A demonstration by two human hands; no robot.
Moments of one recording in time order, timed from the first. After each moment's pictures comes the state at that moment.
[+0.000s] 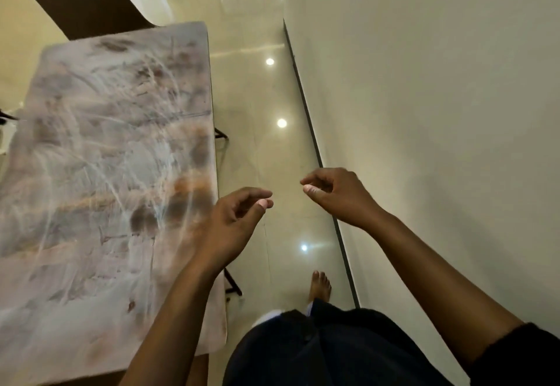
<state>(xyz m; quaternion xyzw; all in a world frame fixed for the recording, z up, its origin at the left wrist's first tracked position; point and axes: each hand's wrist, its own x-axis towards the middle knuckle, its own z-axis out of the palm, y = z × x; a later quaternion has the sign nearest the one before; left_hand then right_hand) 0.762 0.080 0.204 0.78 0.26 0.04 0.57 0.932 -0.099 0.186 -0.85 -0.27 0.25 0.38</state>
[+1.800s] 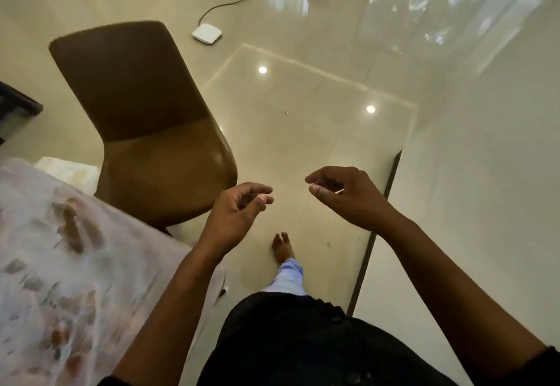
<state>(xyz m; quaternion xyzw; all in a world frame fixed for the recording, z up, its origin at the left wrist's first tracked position) 1.593 0.794 0.155 0.65 0.47 0.19 0.57 1.837 0.709 0.179 -0.73 -0.53 0.34 0.28</state>
